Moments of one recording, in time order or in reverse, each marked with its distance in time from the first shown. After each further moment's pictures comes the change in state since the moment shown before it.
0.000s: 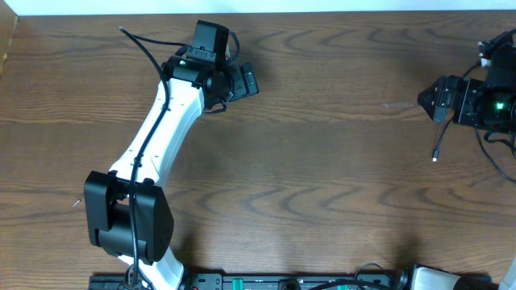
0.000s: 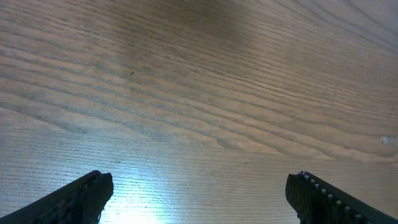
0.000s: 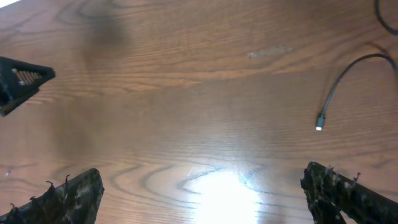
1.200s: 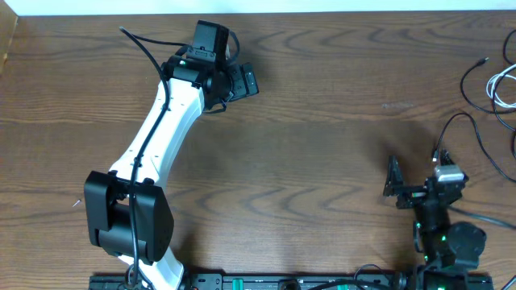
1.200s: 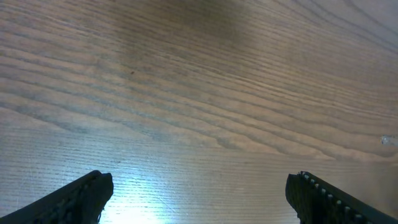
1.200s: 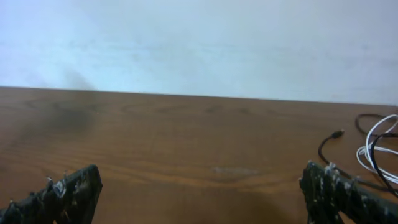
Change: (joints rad) left arm 0.000 0.000 0.000 0.000 -0.001 0.000; right arm 0.105 -1.335 -1.772 1.490 0.154 -0.008
